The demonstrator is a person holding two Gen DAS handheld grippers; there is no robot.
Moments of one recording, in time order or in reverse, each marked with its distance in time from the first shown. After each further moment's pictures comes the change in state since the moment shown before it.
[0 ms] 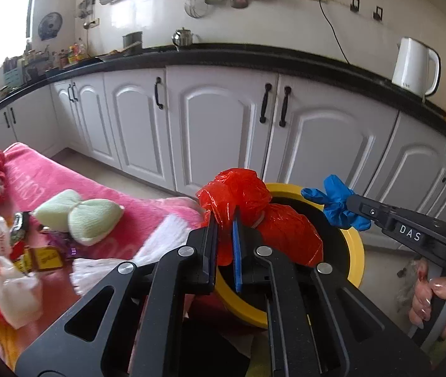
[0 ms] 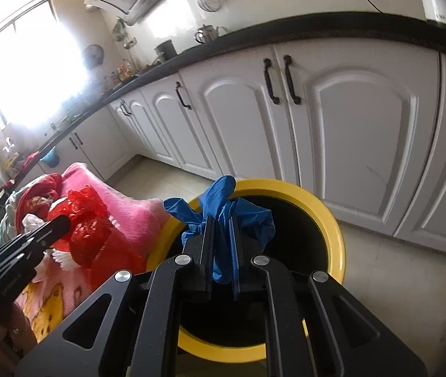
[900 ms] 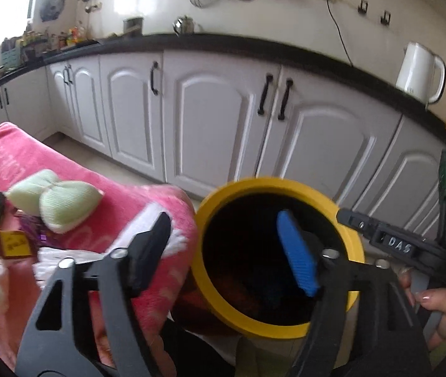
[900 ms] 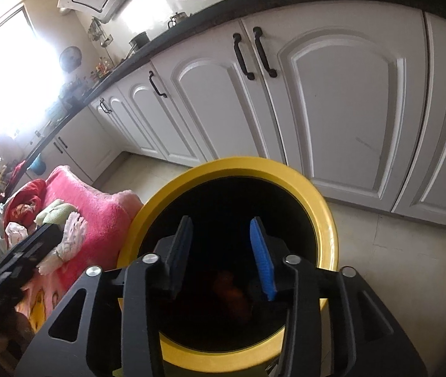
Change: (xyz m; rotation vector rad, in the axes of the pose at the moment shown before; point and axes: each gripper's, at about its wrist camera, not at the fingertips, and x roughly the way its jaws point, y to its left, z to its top) left arm 0.018 0.007 -0.008 -0.083 -0.004 -0.040; right arm 0.027 -0.025 -0.010 0.084 0.042 -0.034
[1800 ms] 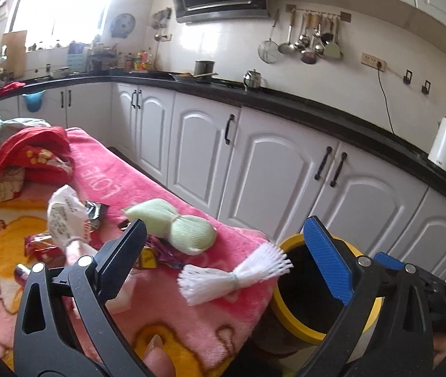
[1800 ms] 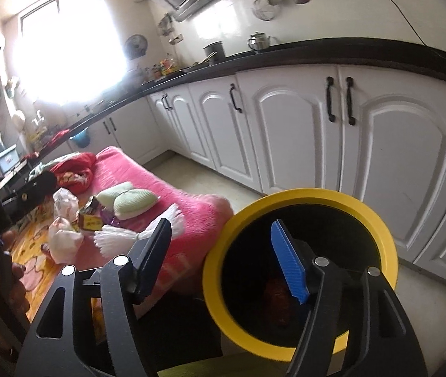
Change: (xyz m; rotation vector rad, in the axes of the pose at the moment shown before) left arm -0.104 0.086 0.006 -0.170 -0.209 0.182; right arm -0.035 0.110 -0.011 -0.251 -0.078 0.150
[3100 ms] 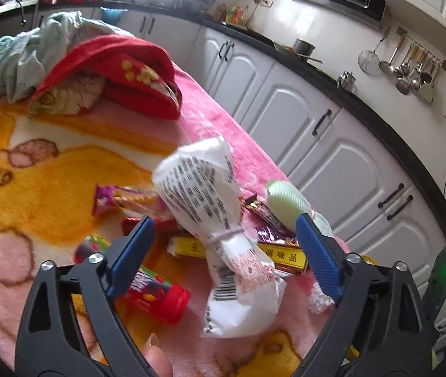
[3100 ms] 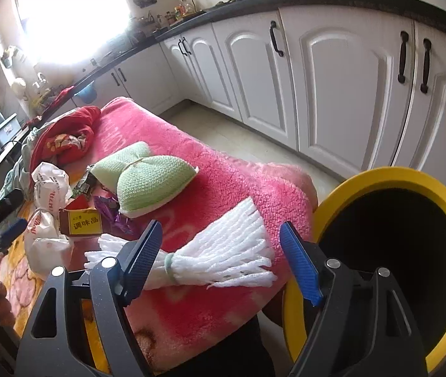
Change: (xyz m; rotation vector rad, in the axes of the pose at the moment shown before) left arm 0.026 0.159 -0.012 -0.378 0.179 0.169; right arm 0.141 0.067 0.009 -0.018 0.255 0.071
